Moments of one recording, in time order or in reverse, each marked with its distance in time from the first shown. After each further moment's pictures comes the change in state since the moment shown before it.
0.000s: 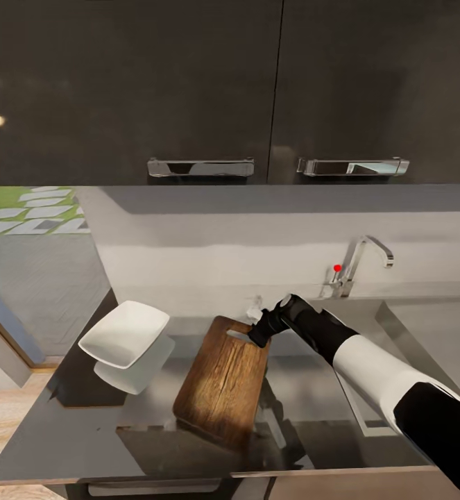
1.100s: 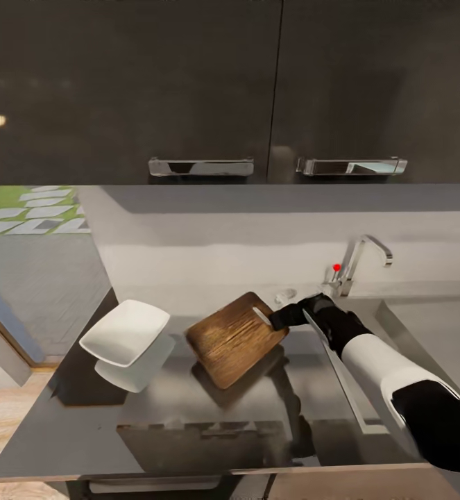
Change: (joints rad) left arm 0.000 0.002 0.000 0.031 0.000 0.000 -0.001; right arm -0.001 0.006 -0.432 0.177 -0.045 0.021 -0.208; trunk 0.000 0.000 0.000
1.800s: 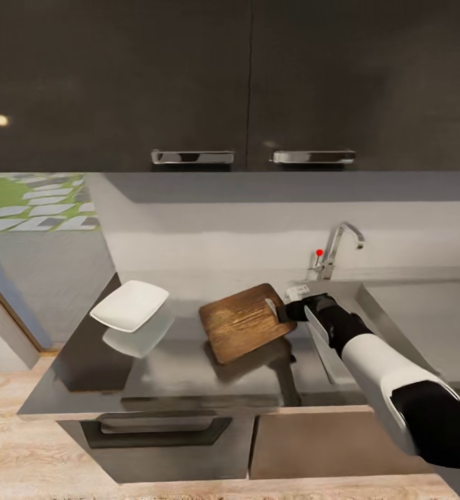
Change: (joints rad) left arm 0.000 0.006 0.000 0.001 0.000 0.000 -0.001; right arm 0.000 0.007 -0.072 0.009 -0.103 0.009 -0.255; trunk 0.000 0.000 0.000
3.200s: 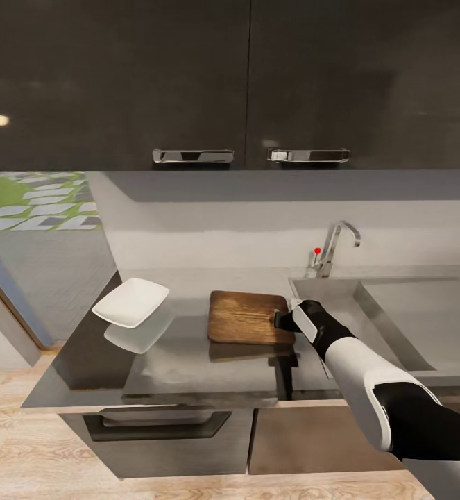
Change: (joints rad) left arm 0.000 0.013 0.002 0.022 0.000 -0.002 -0.003; right arm 0.000 0.104 -0.247 0.102 -0.233 0.045 -0.437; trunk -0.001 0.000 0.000
